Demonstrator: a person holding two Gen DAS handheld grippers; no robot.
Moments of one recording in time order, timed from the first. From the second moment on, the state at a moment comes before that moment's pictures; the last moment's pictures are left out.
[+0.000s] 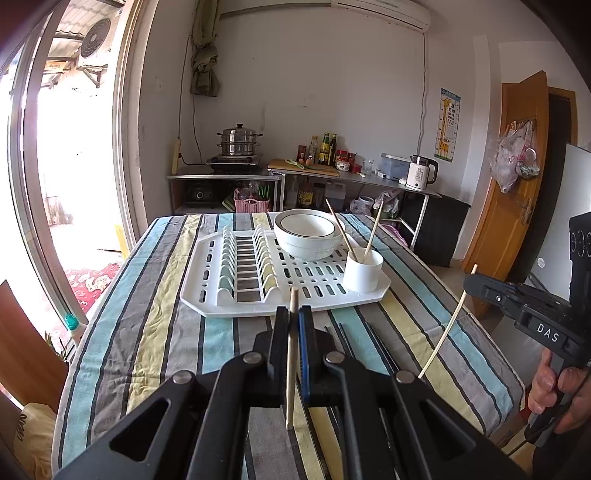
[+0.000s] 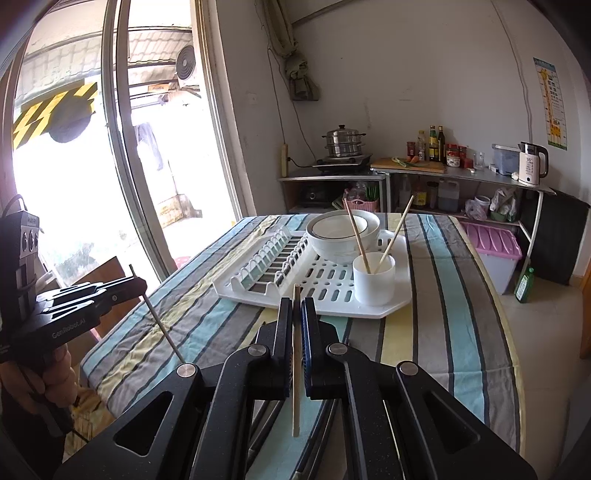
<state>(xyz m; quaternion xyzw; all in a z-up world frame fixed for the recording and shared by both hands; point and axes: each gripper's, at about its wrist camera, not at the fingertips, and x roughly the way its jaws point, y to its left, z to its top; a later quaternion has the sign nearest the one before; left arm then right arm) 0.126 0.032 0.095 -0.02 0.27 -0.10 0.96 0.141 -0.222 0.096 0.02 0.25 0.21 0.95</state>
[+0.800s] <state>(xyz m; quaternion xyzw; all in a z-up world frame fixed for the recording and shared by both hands) 0.262 -0.046 0.144 -0.04 0.25 -0.18 0.95 0.242 -0.283 0.145 0.06 0.20 0.14 0.97</state>
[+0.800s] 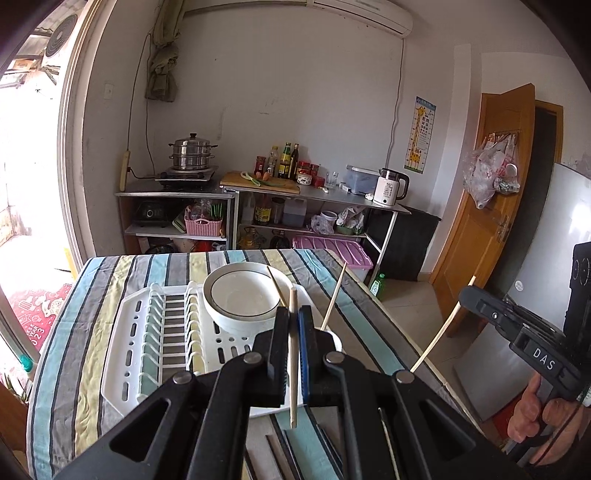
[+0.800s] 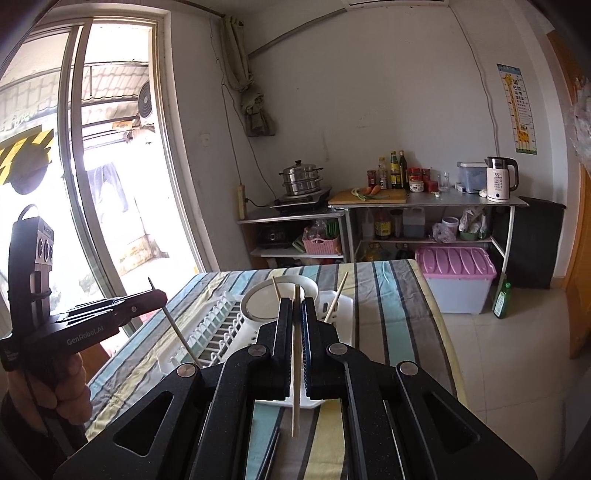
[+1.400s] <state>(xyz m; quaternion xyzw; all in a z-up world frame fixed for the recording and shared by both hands) 0.348 -0.072 0.142 -0.08 0.25 -0.18 0.95 0.318 -0.273 0.148 0.06 0.18 0.14 0.97</state>
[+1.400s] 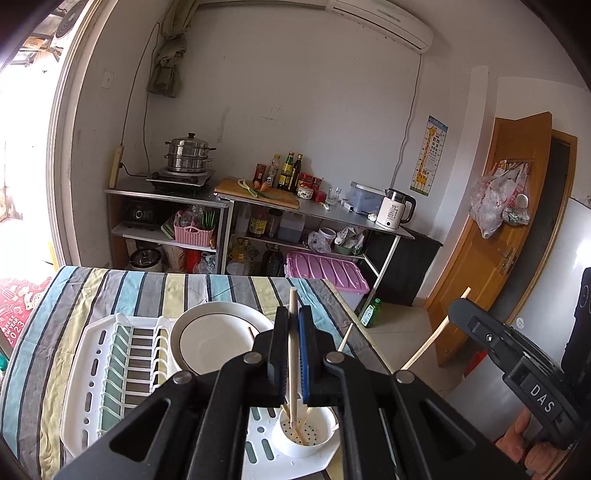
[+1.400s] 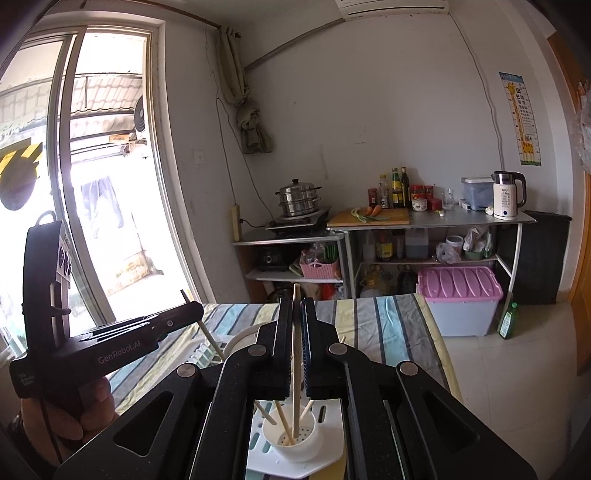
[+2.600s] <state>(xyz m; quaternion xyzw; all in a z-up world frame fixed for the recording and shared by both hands) 0.361 -0.058 0.084 -0.08 0.33 -0.15 0.93 0.326 -0.291 0.100 0.06 0.25 0.12 0.96</state>
